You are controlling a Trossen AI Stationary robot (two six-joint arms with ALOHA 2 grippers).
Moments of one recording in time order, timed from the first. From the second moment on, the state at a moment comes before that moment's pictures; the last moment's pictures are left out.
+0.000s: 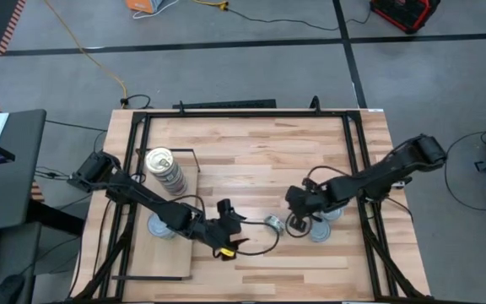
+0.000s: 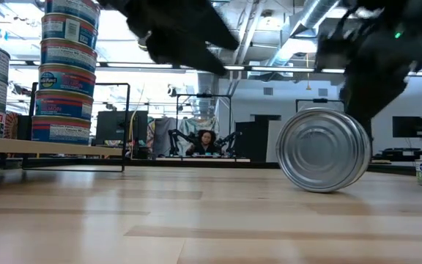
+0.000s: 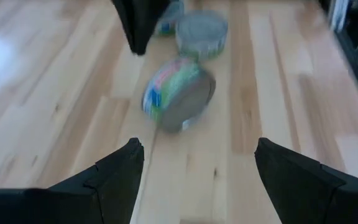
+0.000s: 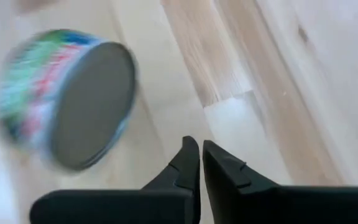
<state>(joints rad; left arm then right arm) -0.46 1.74 1.14 0.00 -0.50 -0.33 0.33 1.39 0.75 -0.47 0.24 0.65</state>
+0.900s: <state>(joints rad) -0.38 1.74 1.18 -0.02 -0.38 -0.15 0.53 1.62 0.71 0.03 0.41 0.58</state>
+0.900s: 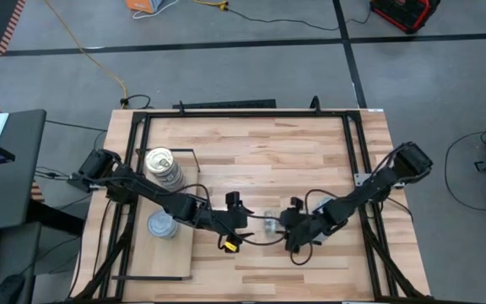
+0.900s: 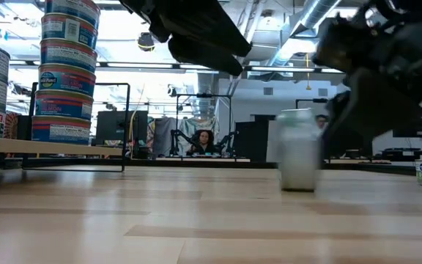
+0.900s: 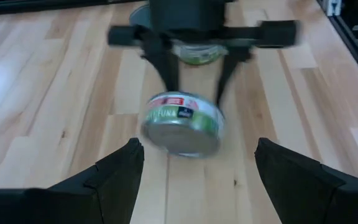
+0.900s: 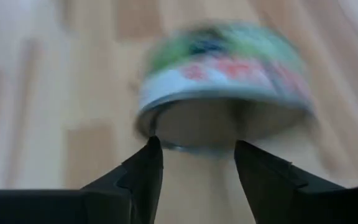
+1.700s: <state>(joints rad) -0.37 1.74 1.18 -0.12 -0.37 -0.10 0.54 1.56 0.72 0.11 0.45 0.41</state>
